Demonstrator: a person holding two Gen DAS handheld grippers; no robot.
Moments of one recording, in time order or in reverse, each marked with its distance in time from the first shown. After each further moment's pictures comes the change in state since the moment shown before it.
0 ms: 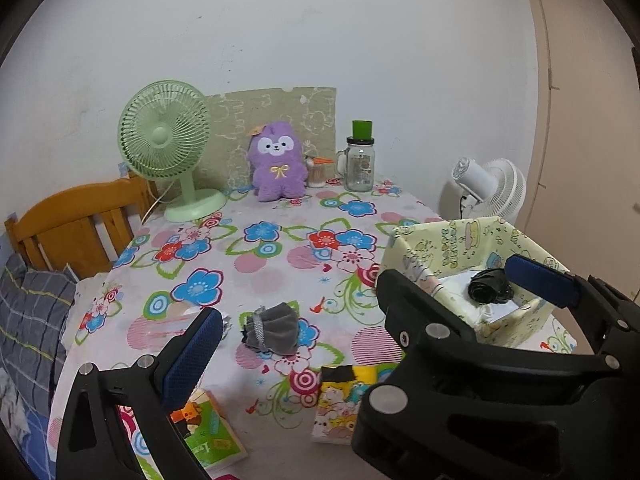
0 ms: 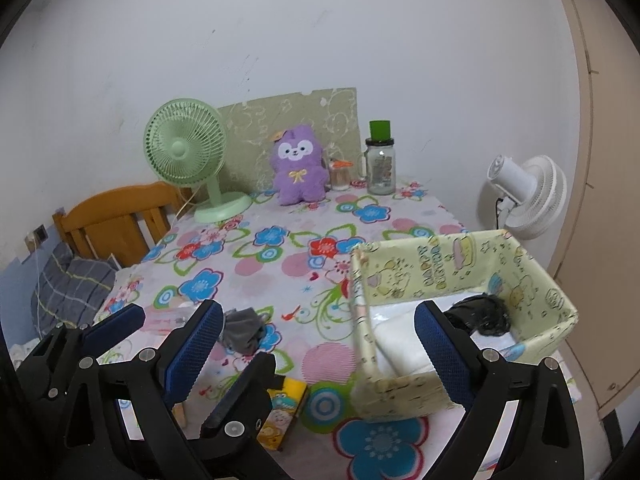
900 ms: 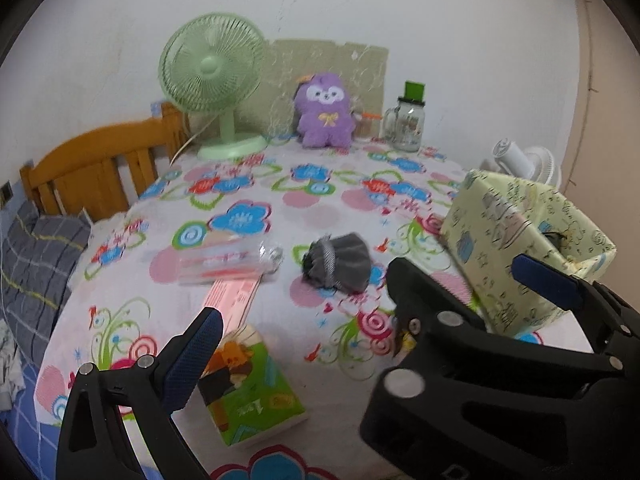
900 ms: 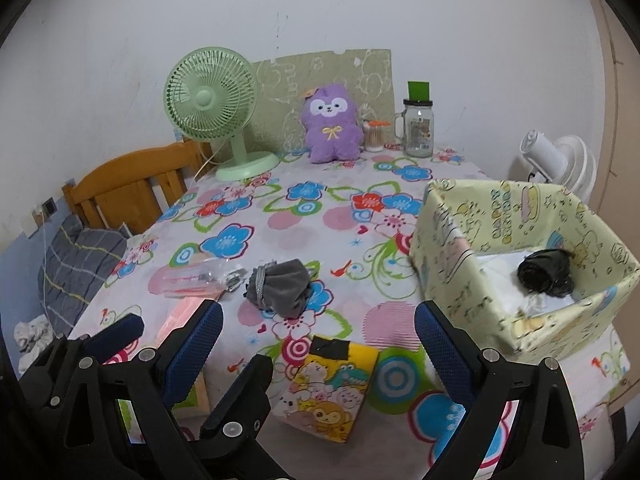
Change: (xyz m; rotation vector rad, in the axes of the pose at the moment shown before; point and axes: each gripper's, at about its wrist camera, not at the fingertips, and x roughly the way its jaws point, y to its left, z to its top) left arm 0.024 0.057 -0.050 -0.109 0.130 0.071; right arm 0.042 0.047 -0.040 -0.025 0.088 0.049
